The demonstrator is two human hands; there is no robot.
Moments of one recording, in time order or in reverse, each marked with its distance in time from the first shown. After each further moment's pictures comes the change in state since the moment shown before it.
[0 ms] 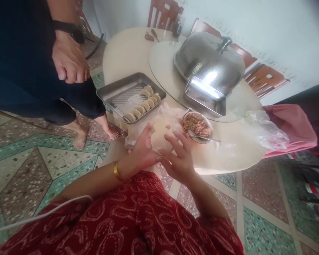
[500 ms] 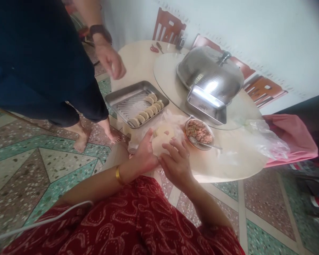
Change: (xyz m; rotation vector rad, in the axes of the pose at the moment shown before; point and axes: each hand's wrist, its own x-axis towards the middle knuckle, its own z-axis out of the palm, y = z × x) left_hand -0.005 0.006 0.003 0.023 0.133 0.009; right_hand 0.006 -0.013 0.006 -0.071 -0.123 0.014
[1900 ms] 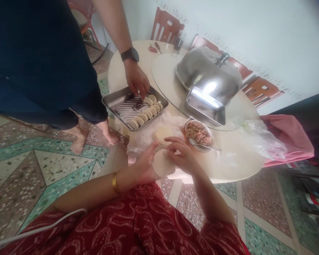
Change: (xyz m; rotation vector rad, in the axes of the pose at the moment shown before) left_hand -0.009 -0.010 -0.012 0.023 0.052 -0.235; right_hand 0.019 0.048 0.002 0.603 -0.258 0.380
